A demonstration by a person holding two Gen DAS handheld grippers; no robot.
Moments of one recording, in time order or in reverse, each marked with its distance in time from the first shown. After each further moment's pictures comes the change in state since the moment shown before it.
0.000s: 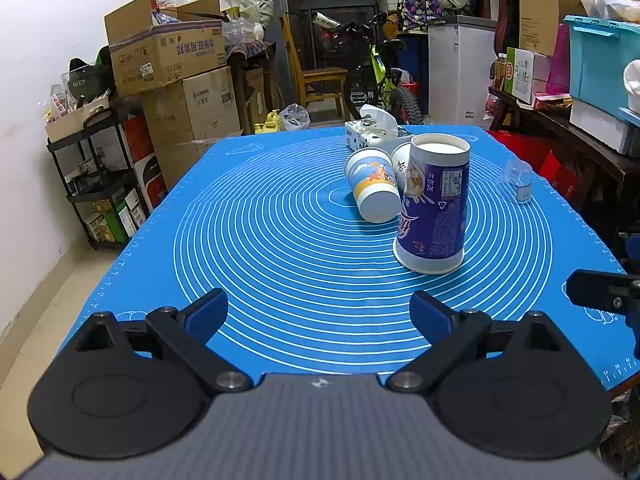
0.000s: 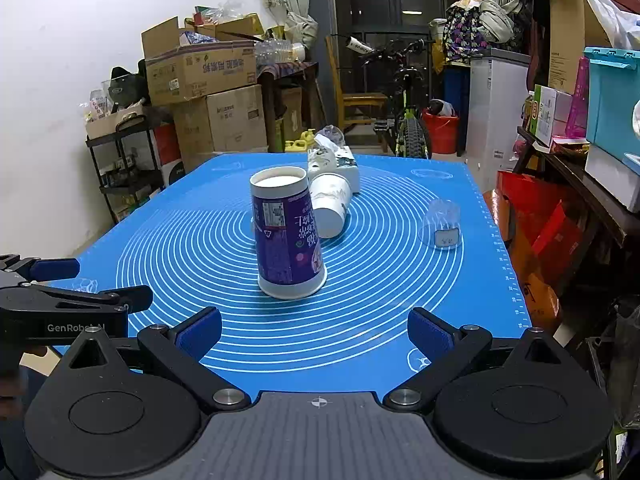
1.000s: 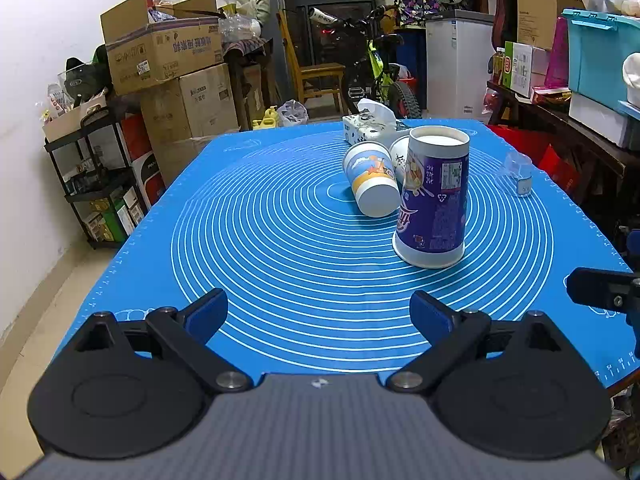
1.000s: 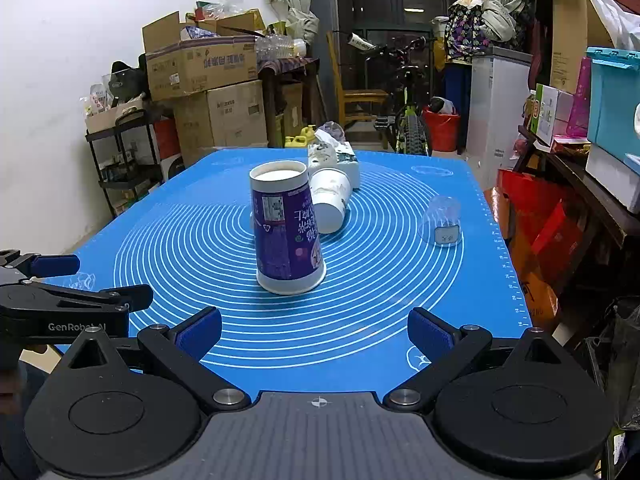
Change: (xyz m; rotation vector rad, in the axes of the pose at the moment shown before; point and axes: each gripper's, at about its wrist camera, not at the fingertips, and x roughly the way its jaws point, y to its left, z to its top) left arm 0.003 0.001 -0.002 0.009 0.012 -0.006; right arm 0.004 -0.001 -0.002 -0.006 0.010 0.000
